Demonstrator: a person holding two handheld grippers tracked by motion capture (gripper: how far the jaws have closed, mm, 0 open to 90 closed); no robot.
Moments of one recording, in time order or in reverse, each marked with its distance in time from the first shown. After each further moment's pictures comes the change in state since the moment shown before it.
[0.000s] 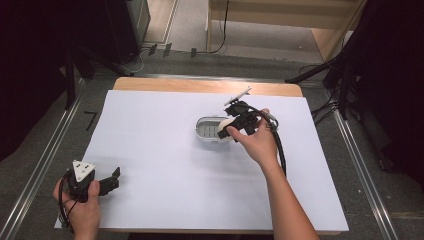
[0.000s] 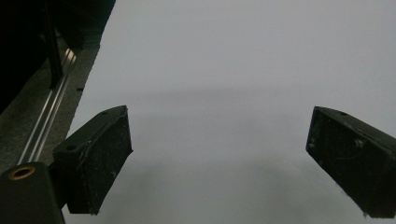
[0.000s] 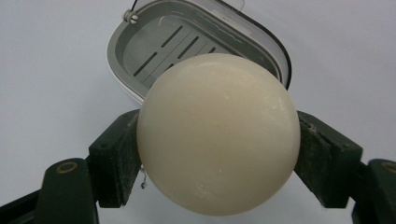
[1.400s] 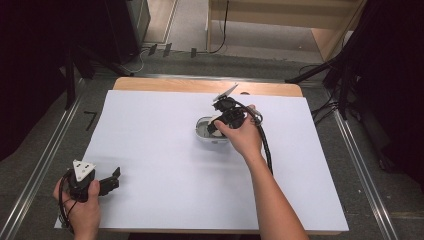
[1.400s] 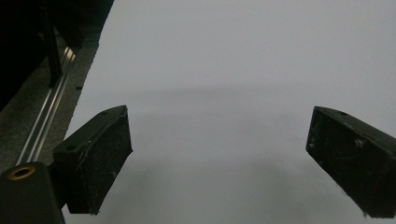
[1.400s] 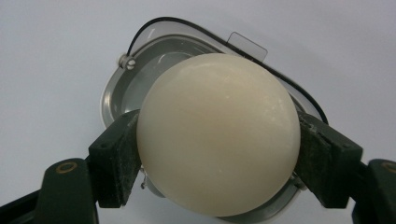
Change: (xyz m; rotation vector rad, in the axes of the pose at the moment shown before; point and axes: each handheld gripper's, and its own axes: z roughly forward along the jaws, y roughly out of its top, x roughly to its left) left arm 0.000 0.000 0.001 0.006 -0.003 0.001; right arm 0.007 0.030 0.033 0.022 0.006 0.050
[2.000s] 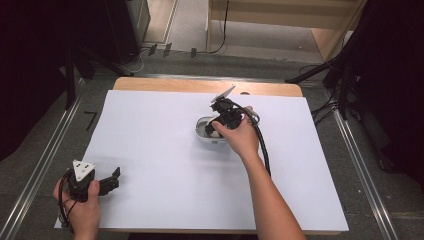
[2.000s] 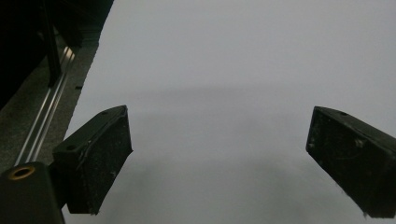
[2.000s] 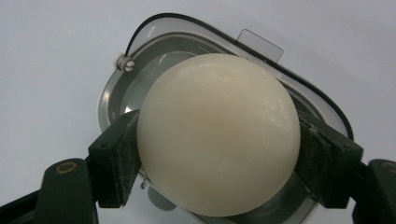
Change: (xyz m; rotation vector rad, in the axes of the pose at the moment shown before) left arm 0.001 0.000 0.000 0.002 -0.002 -0.001; right arm 0.003 0.002 0.011 0.020 0.003 0.011
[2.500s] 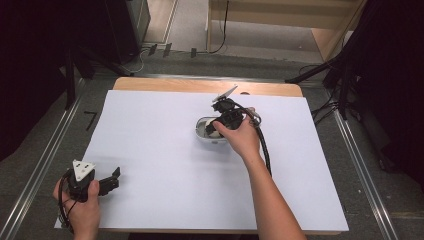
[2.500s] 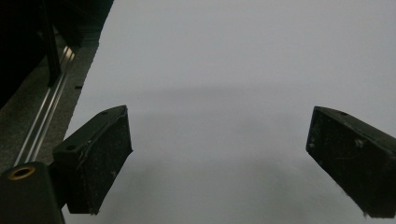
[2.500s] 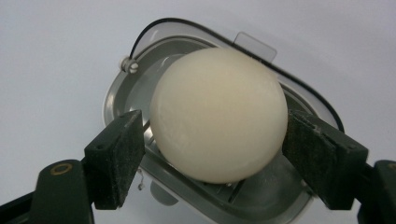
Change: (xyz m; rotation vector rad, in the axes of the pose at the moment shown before) left arm 0.000 0.000 0.000 0.000 0.000 -0.004; right arm -0.001 -0.004 -0.006 -0.032 0.006 0.009
